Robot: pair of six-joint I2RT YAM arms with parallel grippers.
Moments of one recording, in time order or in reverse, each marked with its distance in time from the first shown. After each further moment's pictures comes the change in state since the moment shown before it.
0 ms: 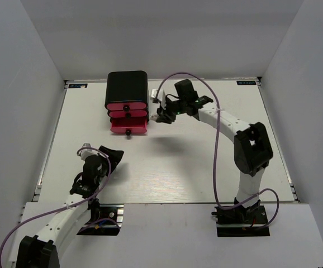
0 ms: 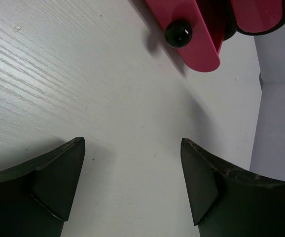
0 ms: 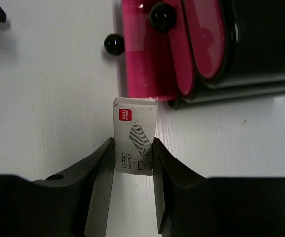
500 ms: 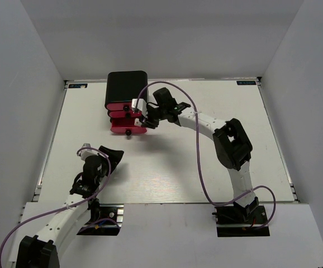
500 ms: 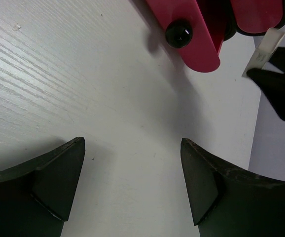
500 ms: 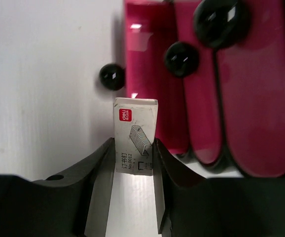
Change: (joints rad) left arm 0.000 -0.008 0.000 -0.002 0.000 -0.008; right arm 0.148 0.232 0.142 0.109 0.120 -0.013
